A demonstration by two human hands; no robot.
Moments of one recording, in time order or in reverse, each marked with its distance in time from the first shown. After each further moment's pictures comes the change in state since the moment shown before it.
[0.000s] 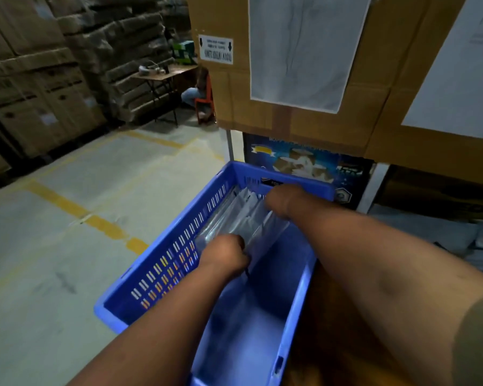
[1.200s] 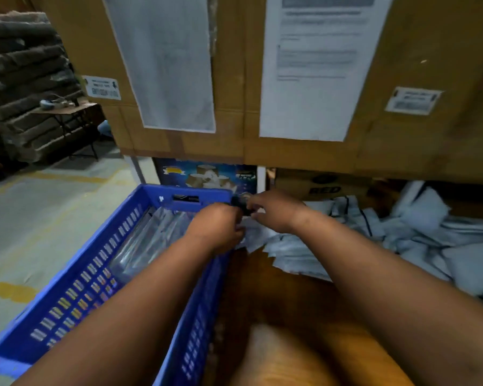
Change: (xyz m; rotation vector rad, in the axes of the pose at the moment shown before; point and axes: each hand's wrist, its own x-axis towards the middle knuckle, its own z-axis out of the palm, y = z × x) left_hand -0.048 0.216 -0.053 0.231 0.164 0.631; right_hand -0.235 0.148 0.006 0.446 0.212 0.101
